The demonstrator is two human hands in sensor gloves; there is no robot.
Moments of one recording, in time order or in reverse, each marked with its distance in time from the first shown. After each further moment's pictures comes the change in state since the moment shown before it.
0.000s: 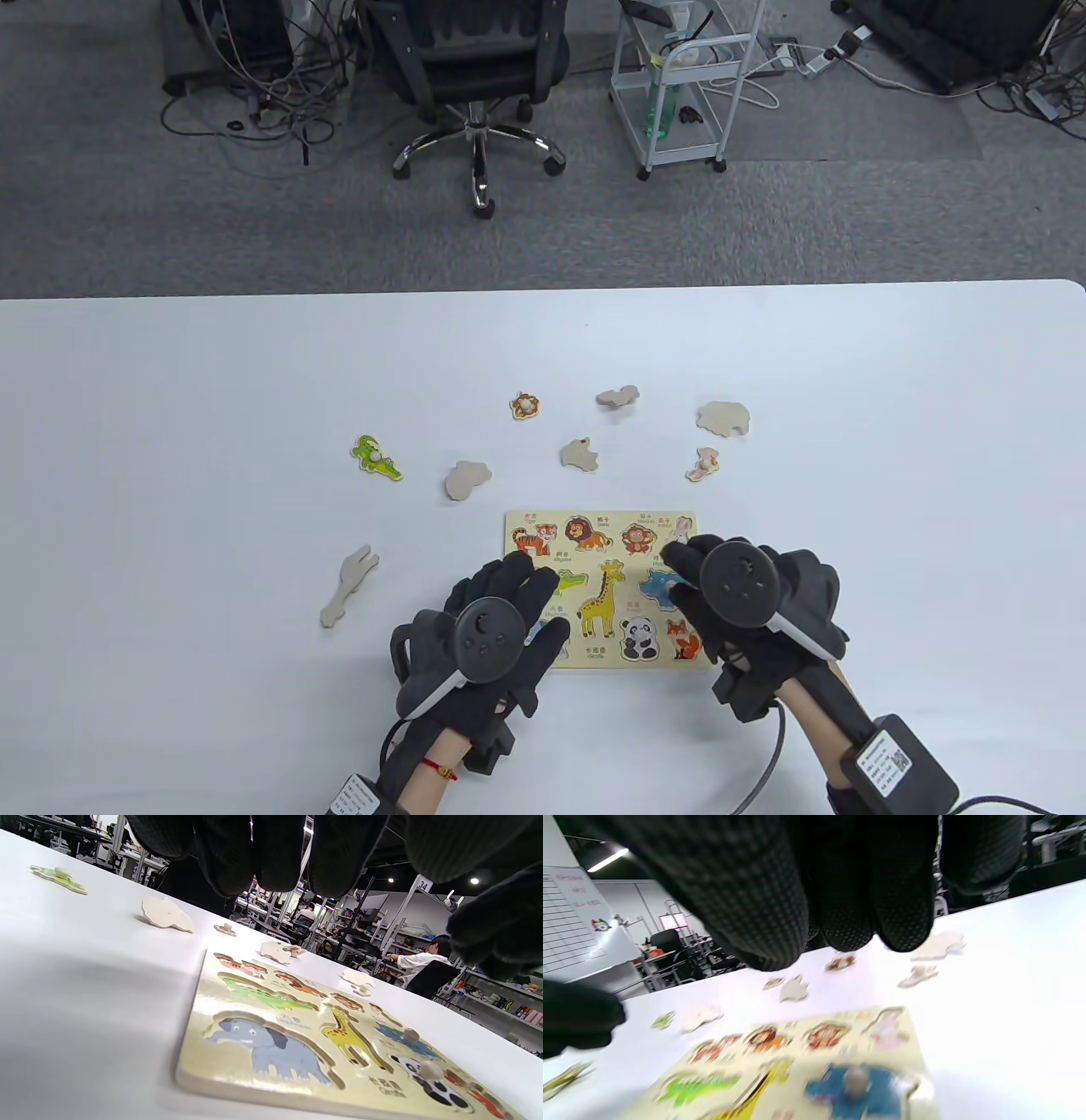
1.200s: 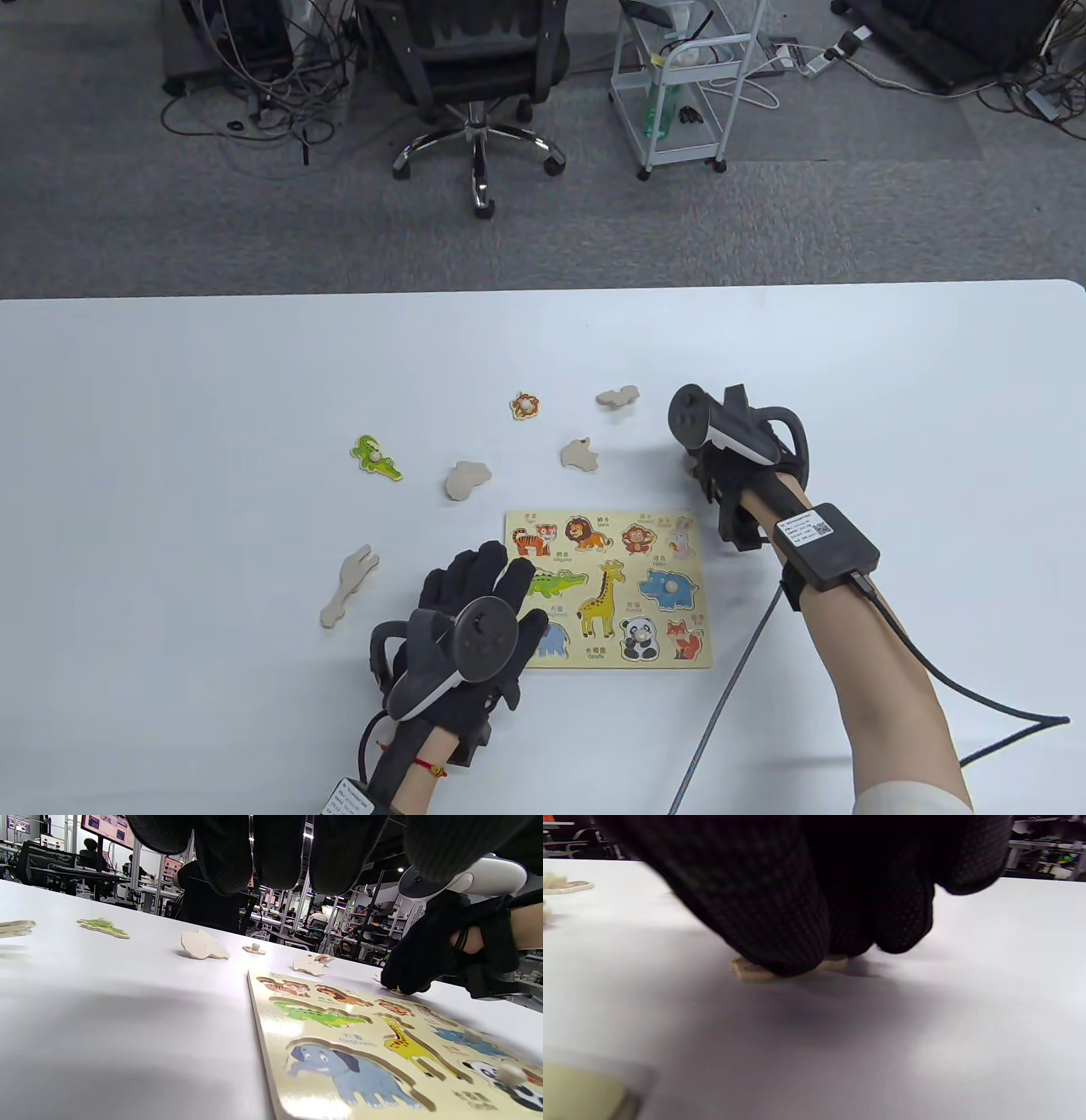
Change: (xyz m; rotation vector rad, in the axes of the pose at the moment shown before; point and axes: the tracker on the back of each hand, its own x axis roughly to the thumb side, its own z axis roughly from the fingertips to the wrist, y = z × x) left_hand -0.009 0.009 0.002 0.035 0.049 -0.147; right_hand -0.059 0.072 -0.181 0.236 0.112 0.334
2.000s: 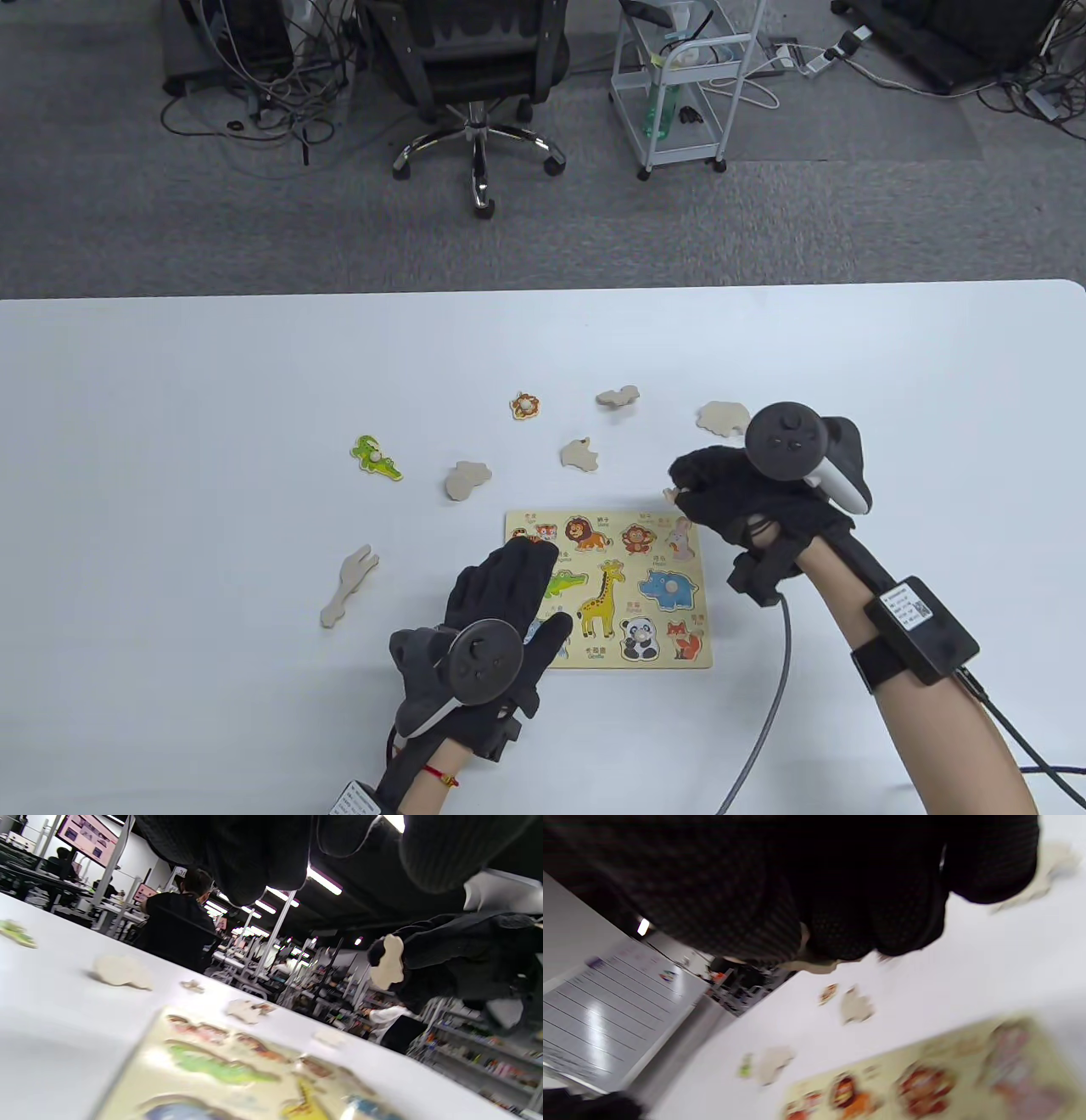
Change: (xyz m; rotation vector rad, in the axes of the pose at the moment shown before) left_hand 0.021 0.005 0.013 0.226 -0.148 0.226; right_hand -0.012 -0.046 0.124 0.014 -0.359 -0.965
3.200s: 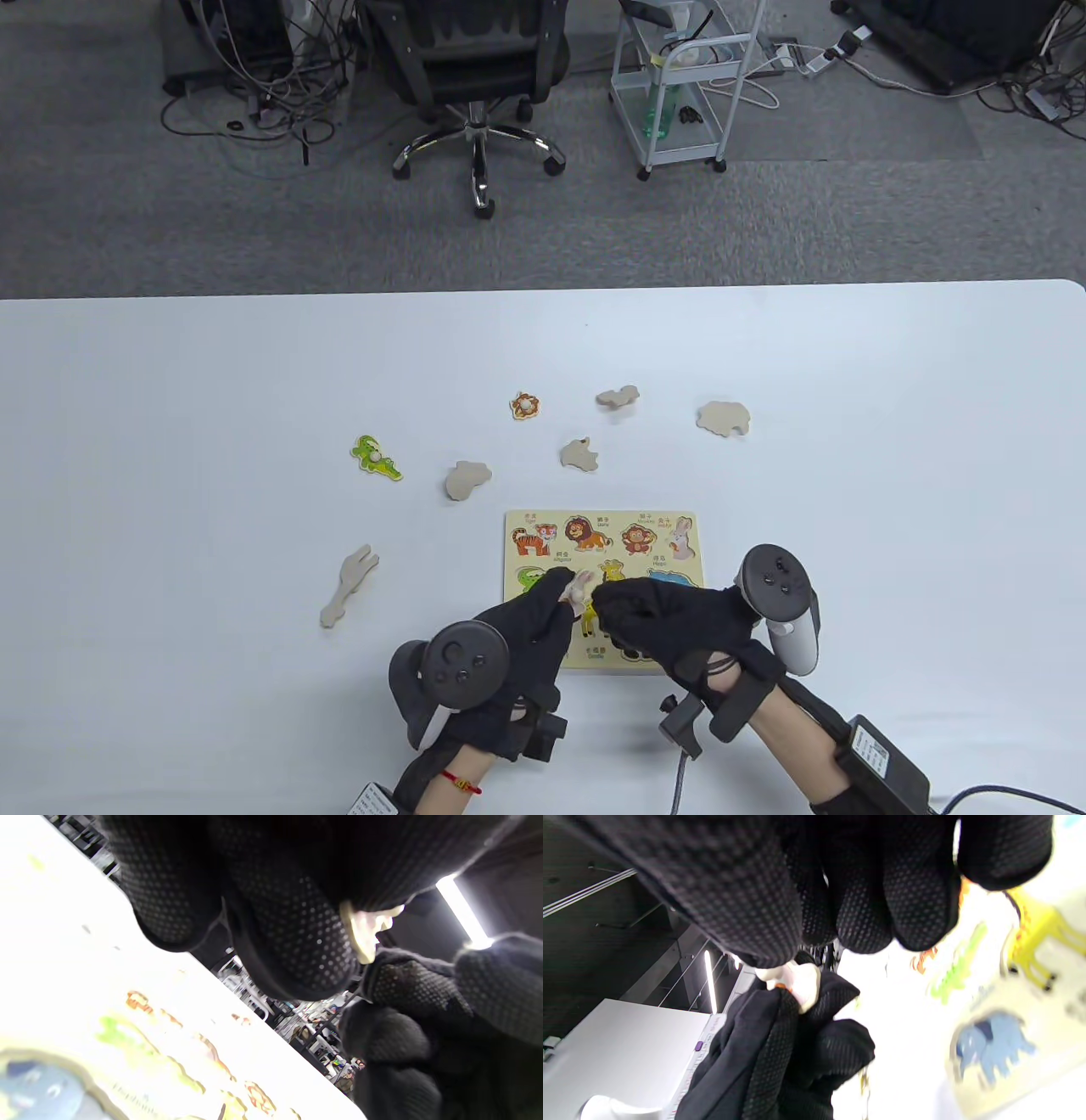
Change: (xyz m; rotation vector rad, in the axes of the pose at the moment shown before) left_hand -0.010 -0.006 -0.001 0.057 0.211 0.322; right_hand 0.002 0.098 0.062 -0.082 -0.027 -0.385
